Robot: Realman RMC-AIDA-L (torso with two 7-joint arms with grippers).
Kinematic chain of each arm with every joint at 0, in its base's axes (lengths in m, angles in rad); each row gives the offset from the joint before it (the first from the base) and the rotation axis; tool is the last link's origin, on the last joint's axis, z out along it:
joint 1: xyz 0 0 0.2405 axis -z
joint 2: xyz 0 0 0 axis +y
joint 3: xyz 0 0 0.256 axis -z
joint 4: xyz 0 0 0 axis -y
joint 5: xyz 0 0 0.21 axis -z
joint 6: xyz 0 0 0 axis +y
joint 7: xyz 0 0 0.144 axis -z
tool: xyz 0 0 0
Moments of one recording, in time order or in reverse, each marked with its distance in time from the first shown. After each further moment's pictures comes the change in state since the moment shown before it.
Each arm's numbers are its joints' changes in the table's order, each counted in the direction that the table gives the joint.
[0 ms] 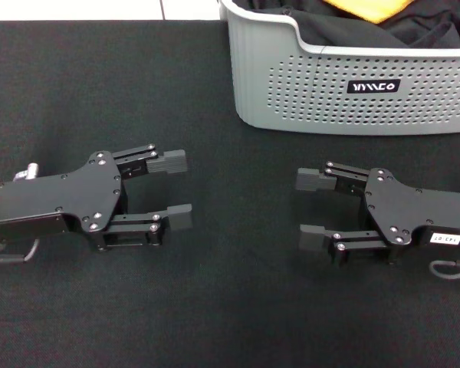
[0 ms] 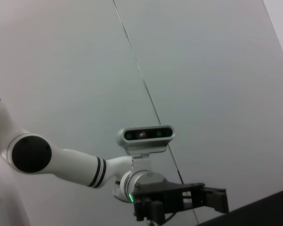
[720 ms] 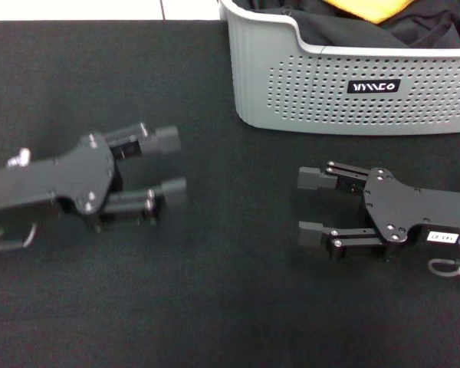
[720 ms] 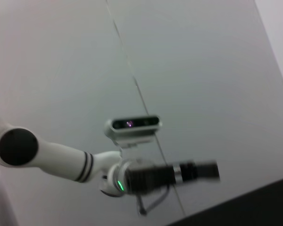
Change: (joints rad) left arm 0.003 -0.010 0.067 -0.001 0.005 0.006 -0.011; right arm 0.004 0.000 0.000 -0.002 0.000 -0.031 0.009
